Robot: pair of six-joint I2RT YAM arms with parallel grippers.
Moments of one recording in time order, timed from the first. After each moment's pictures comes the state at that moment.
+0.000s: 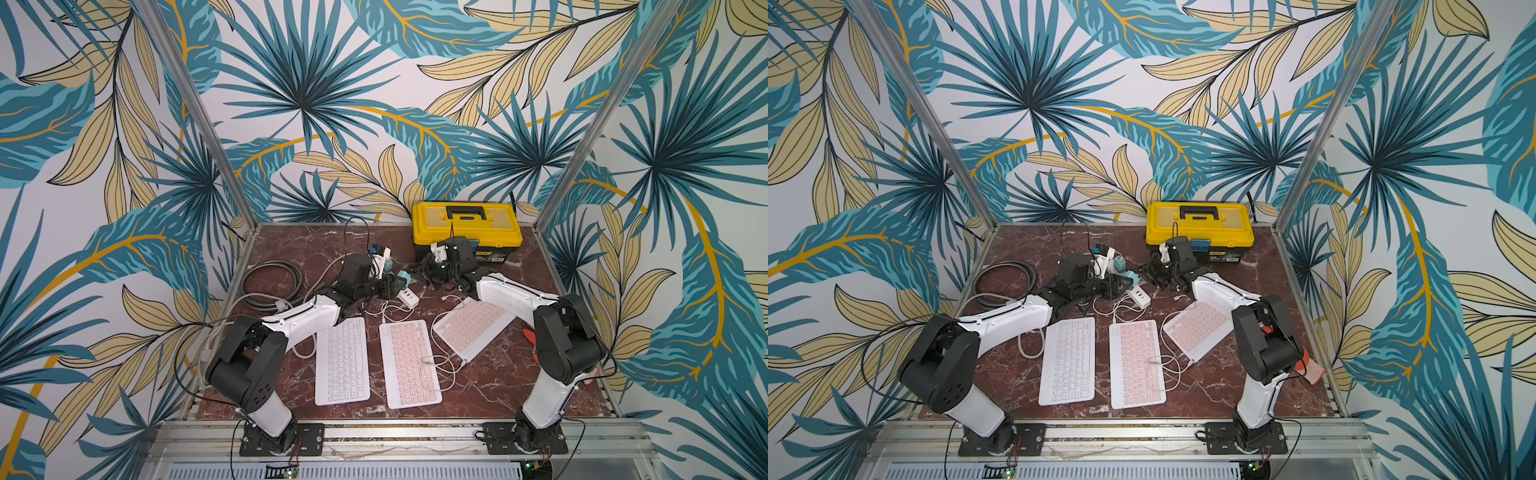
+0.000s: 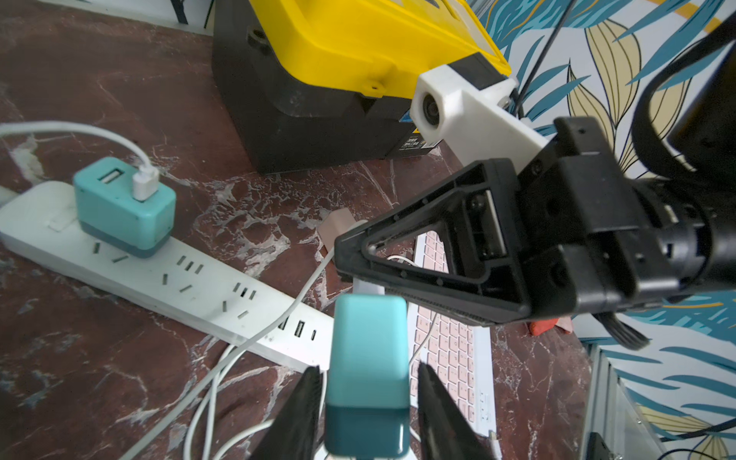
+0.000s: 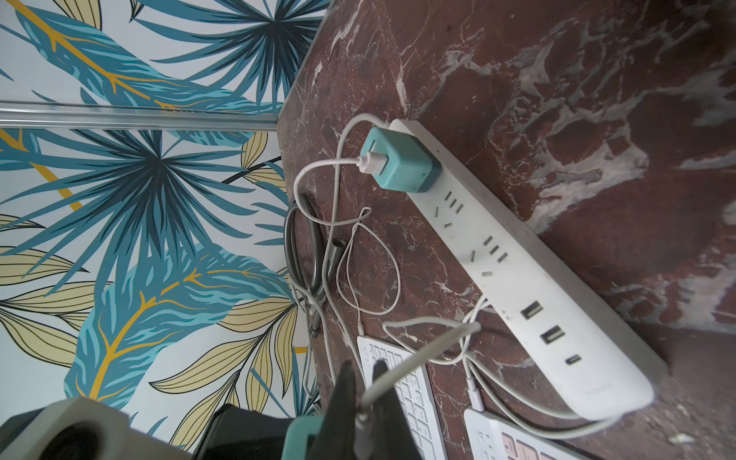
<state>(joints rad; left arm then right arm) -0.53 1.63 0.99 0.17 0.39 -0.48 0.39 1.80 1.21 0.00 -0.51 1.10</state>
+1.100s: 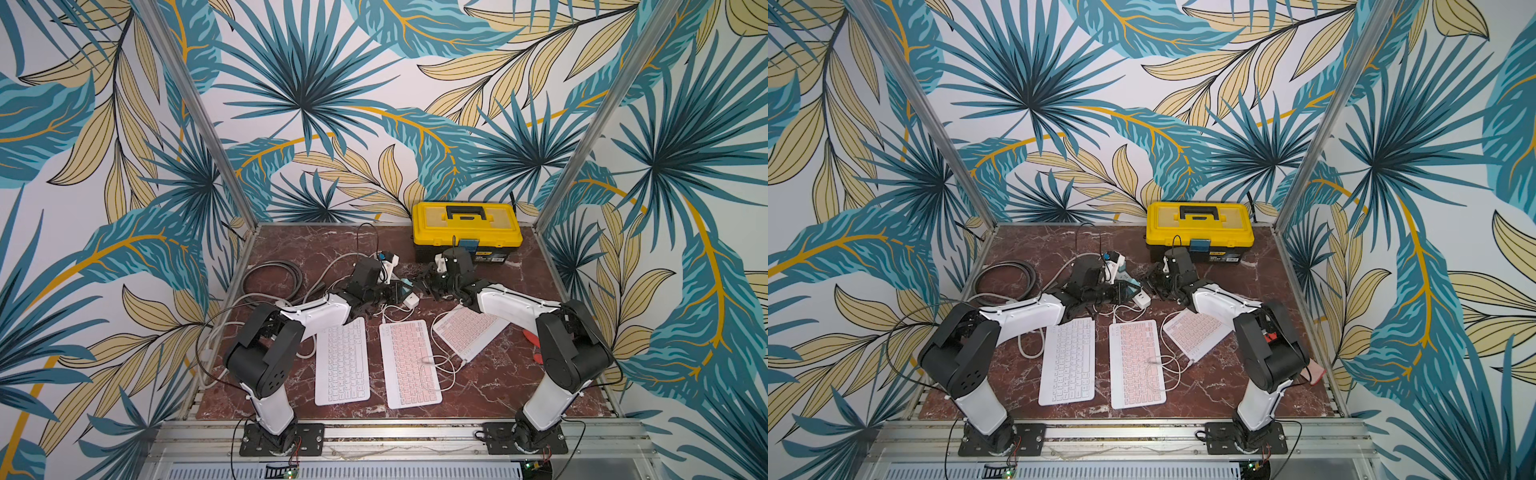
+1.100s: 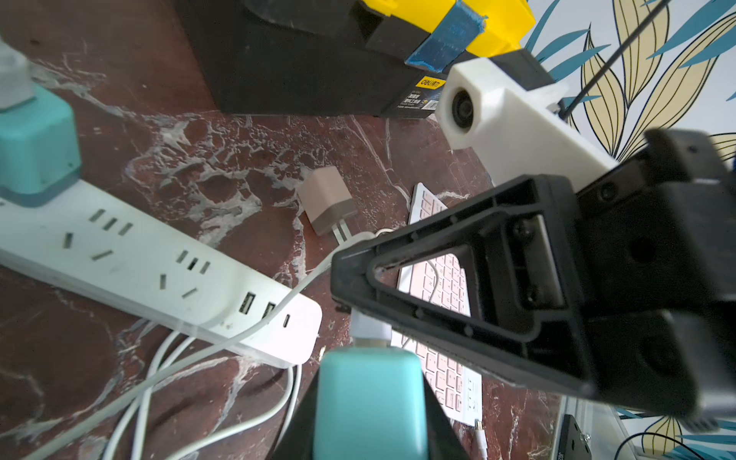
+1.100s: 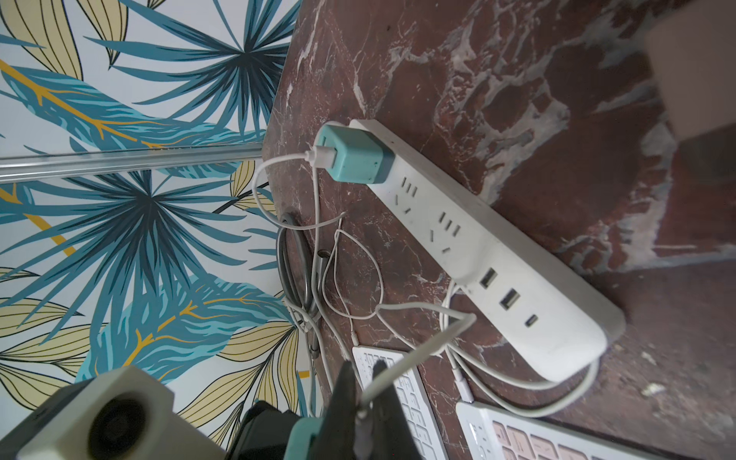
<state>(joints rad) -0.55 1.74 1.01 0.19 0.42 -0.55 0.41 1.74 1.06 0.09 -0.39 1.24</state>
